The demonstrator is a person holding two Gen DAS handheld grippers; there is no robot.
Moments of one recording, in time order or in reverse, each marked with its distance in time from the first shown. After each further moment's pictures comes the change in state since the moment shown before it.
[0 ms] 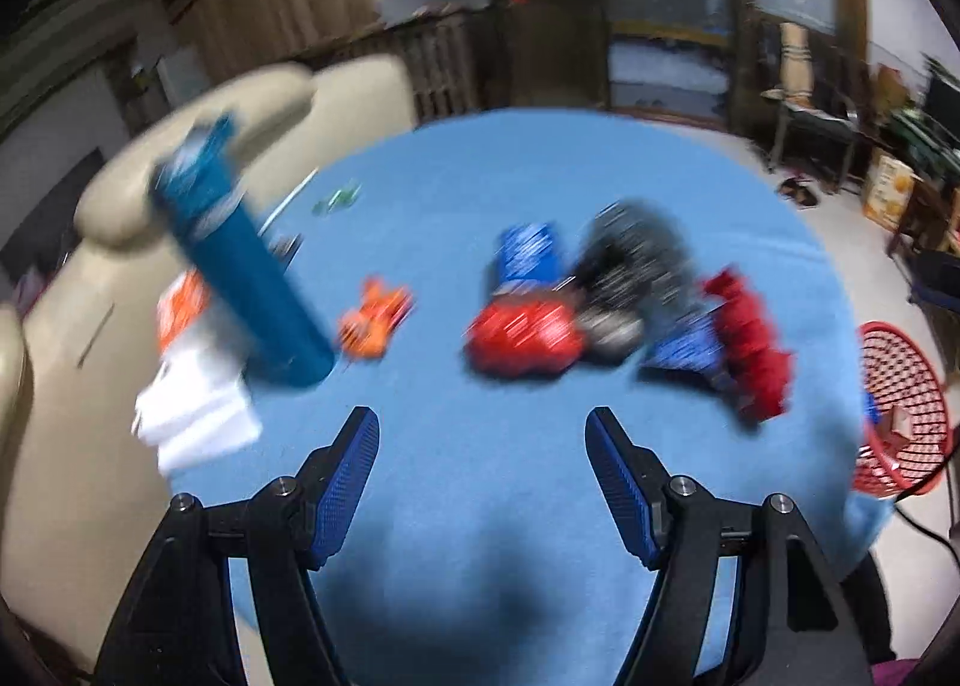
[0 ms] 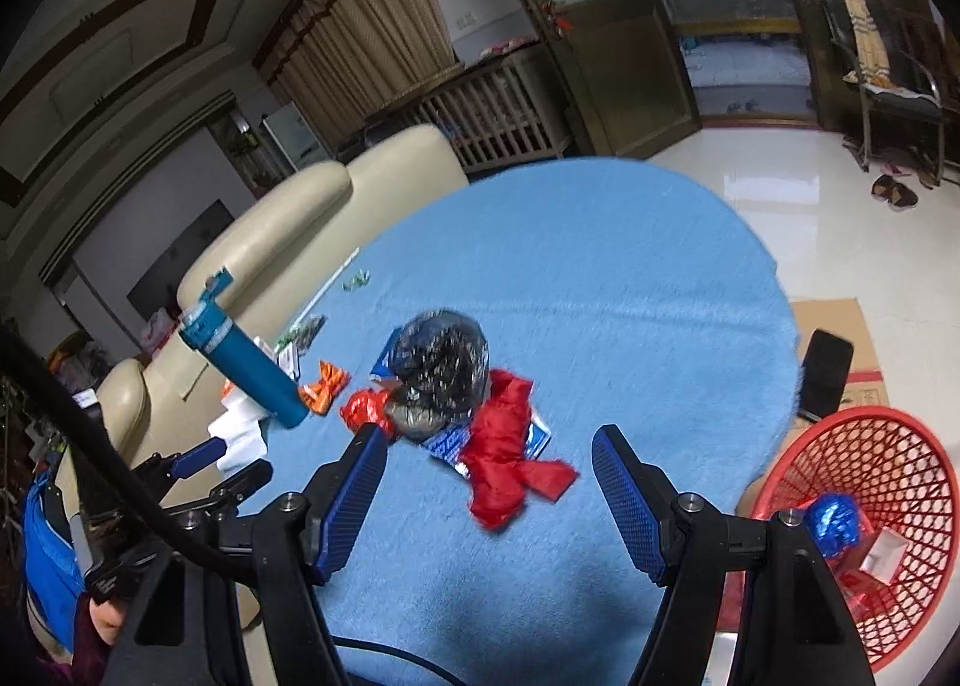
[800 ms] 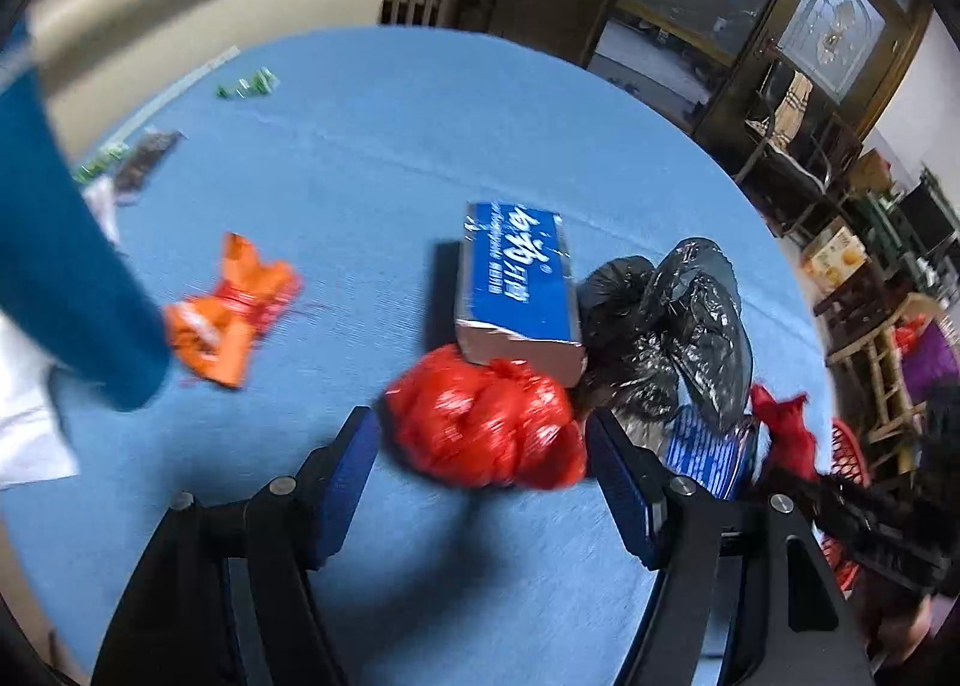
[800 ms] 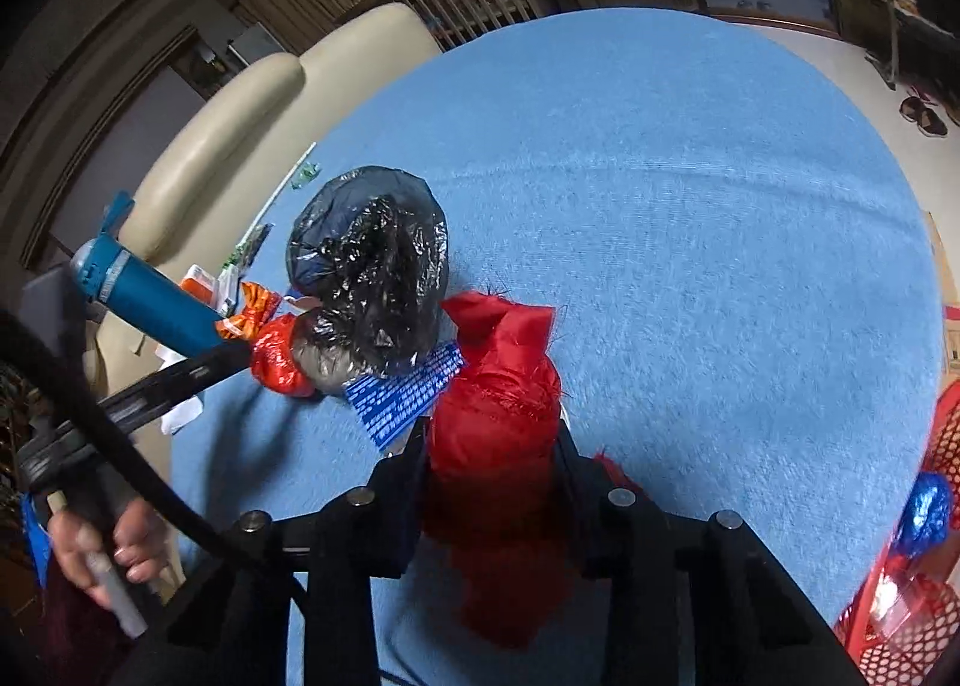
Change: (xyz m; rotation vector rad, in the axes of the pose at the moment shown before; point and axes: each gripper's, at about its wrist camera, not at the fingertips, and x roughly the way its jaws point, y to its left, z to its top) left arm 0.138 -0.001 0.058 -0.220 0.184 -0.331; right arm 0.142 -0.021 -0.015 0.054 0.249 0.007
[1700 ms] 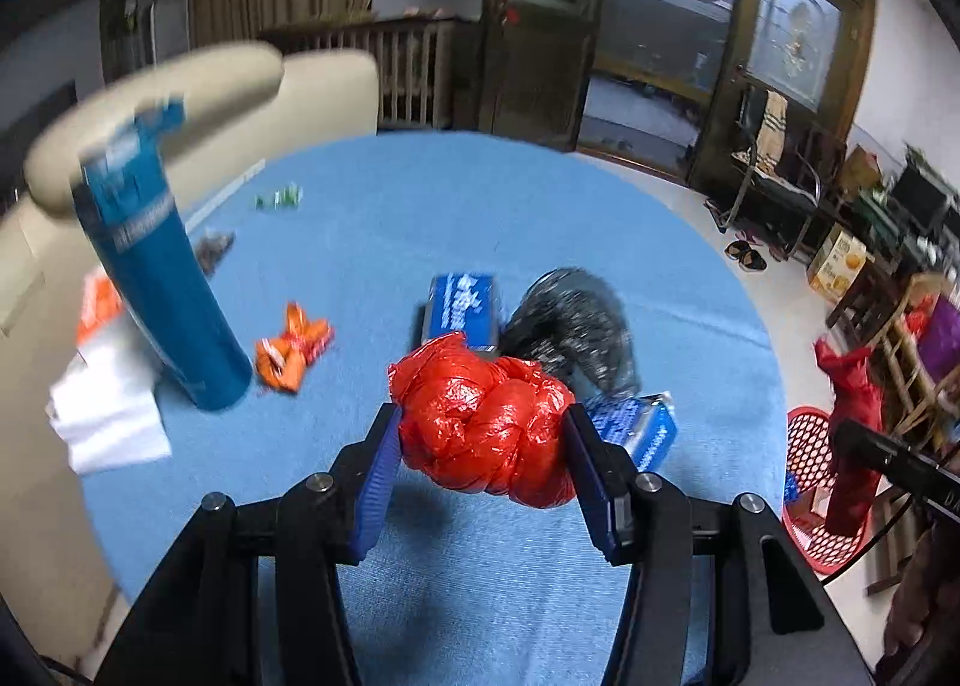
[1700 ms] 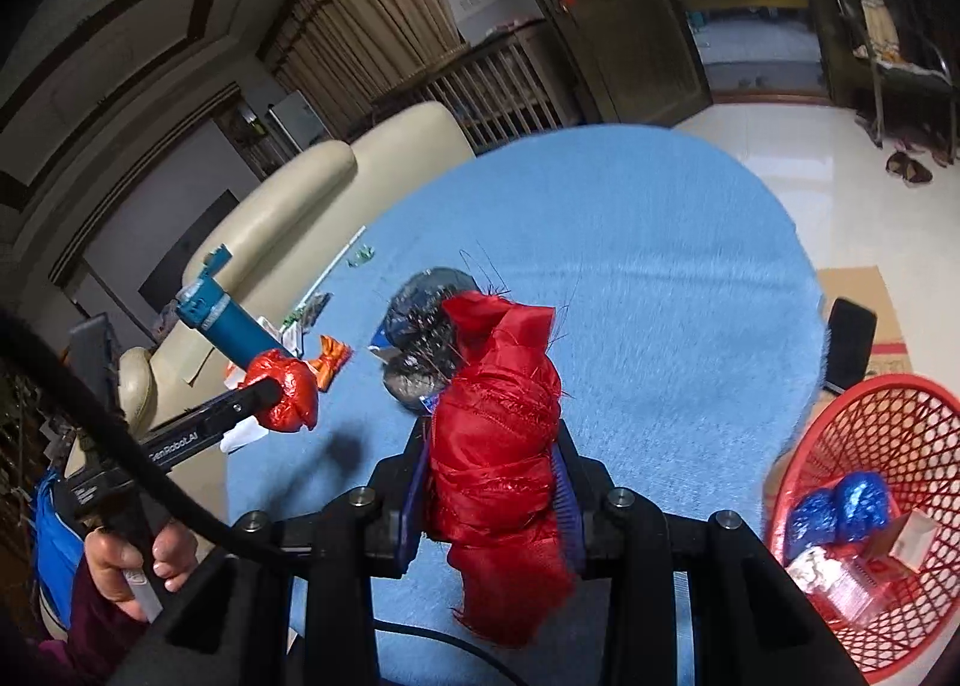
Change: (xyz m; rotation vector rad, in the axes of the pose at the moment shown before) left arm -0.119 -0.063 -0.048 0.135 -0.235 0.123; right arm -0.133 0.009 -0.037 -0.054 -0.230 0.031
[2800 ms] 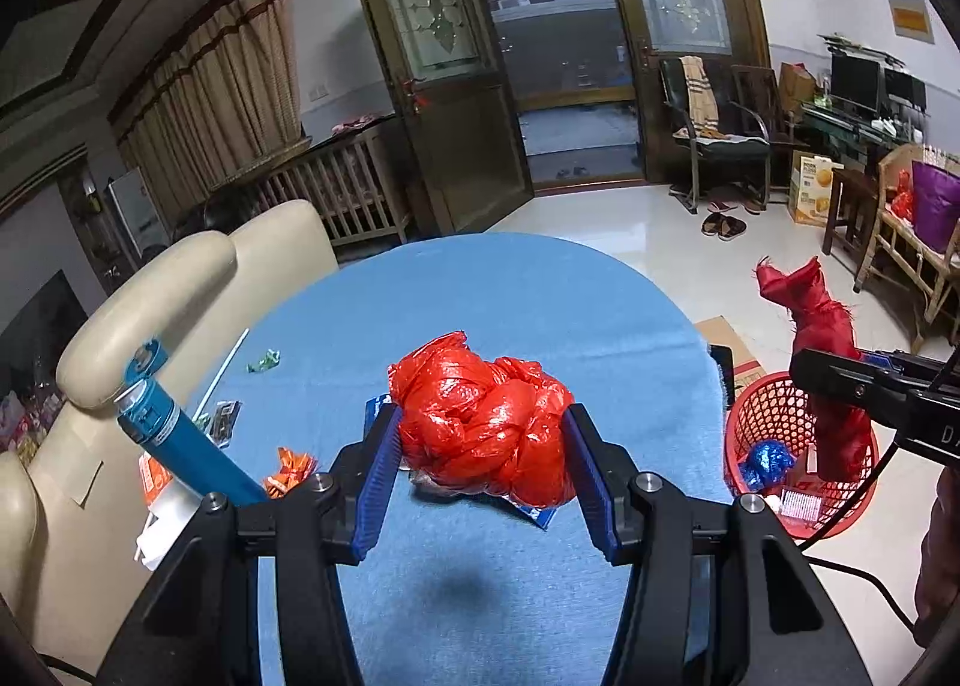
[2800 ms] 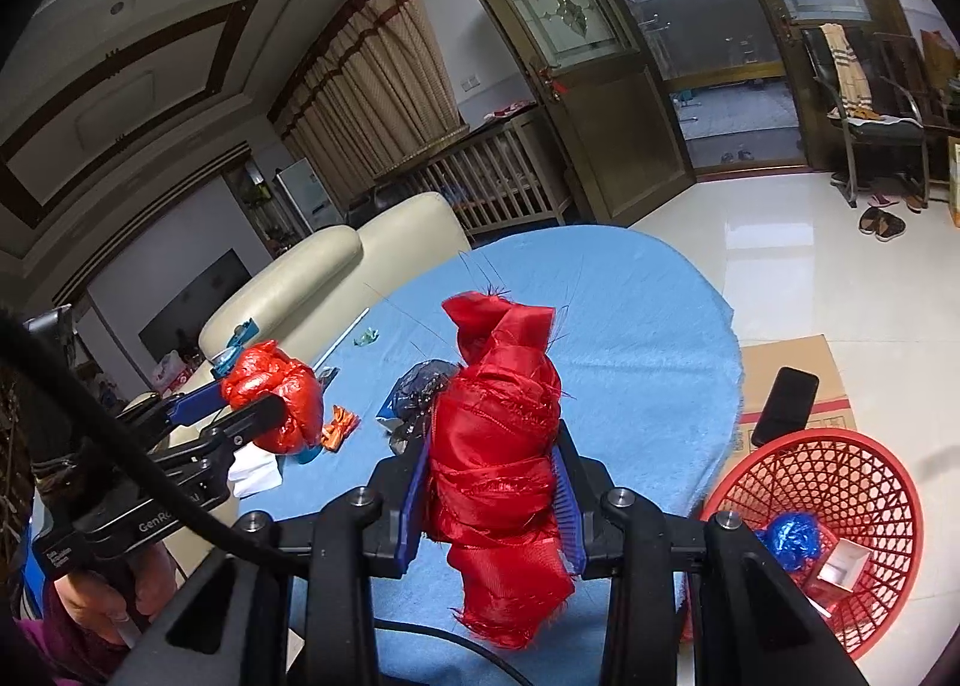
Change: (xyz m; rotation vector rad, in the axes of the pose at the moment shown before) left arm -0.073 -0.127 0.010 0.330 -0.167 0.079; right arm -0.099 -0.012 0.002 -0.011 -0.197 -0.020
